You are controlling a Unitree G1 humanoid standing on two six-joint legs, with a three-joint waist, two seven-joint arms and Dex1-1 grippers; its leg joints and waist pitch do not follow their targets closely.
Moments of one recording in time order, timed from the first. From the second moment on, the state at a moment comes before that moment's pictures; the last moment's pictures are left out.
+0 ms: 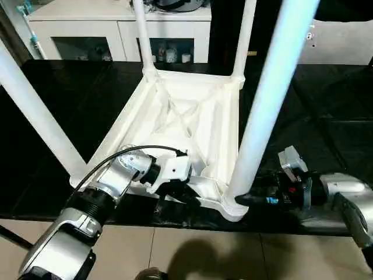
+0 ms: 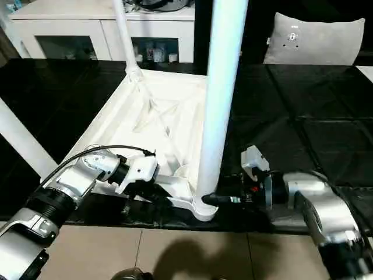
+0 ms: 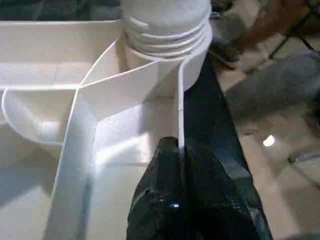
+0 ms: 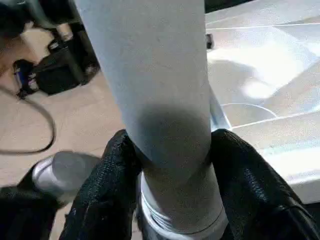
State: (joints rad) left arm -0.65 0.31 -0.42 0.63 0.03 -0.01 -1.40; right arm -0.21 -0.60 0.07 0.07 0.43 0.40 1.28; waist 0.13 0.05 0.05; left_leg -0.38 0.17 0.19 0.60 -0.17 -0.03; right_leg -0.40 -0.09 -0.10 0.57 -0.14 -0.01
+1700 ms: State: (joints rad) left arm -0.64 0.30 -0.41 0.61 0.01 -0.05 -1.45; right arm -0.26 -0.63 0.10 0.05 0.39 0.38 1.33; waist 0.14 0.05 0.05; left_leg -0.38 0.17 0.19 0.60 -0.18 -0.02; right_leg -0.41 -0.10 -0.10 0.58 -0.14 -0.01
